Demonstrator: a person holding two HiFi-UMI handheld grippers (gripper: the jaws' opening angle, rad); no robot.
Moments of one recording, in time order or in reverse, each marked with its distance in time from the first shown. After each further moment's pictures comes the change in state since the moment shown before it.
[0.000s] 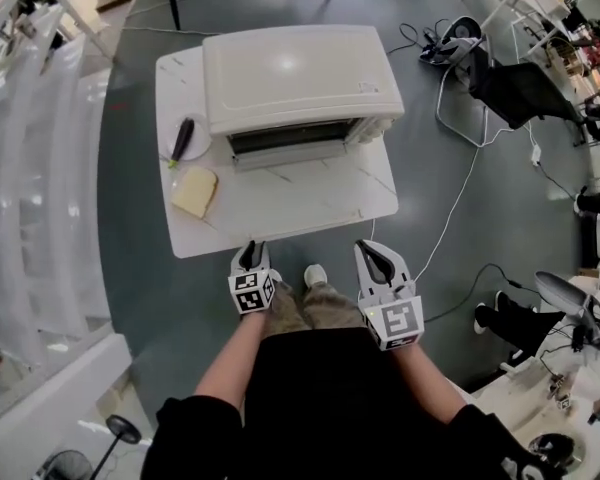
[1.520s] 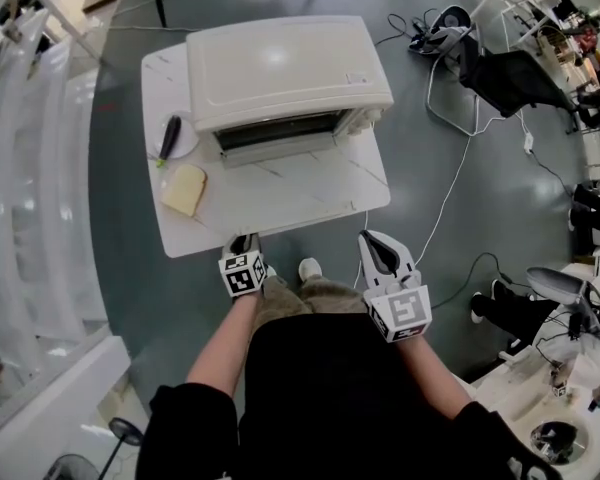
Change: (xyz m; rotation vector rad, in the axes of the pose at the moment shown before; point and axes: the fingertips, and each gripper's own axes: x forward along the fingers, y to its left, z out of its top) left arm 0.028 0.008 0.002 -0.036 0.097 0.020; right arm -0.009 -0.025 -0.003 0.038 0.033 -0.025
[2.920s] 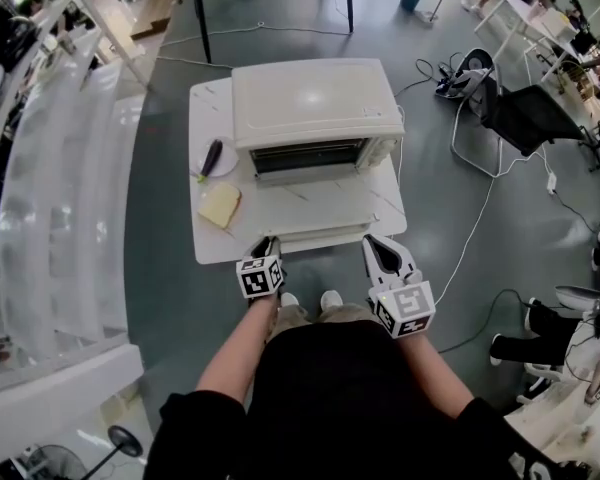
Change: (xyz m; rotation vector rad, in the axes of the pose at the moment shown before) left arm -0.056 -0.023 0.056 0.007 -0.071 -0.009; right arm -0.014 0.016 0.031 0.053 -0.125 0.089
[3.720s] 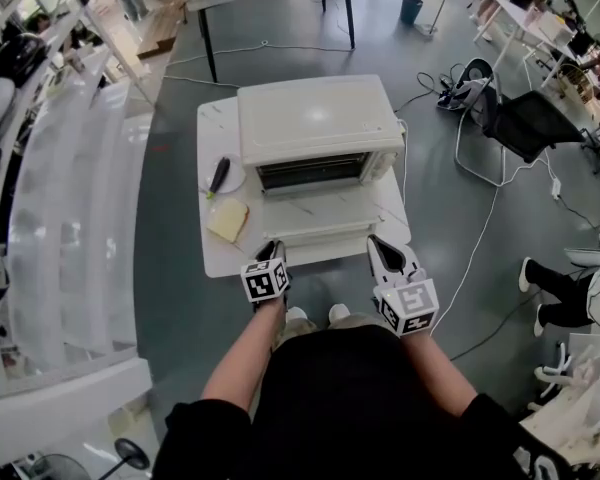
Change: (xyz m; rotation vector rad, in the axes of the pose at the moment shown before) left arm -0.015 -0.012 0.038 0.003 -0.023 0.004; right arm 0.002 -0.010 0.015 -0.011 -0.037 -0.012
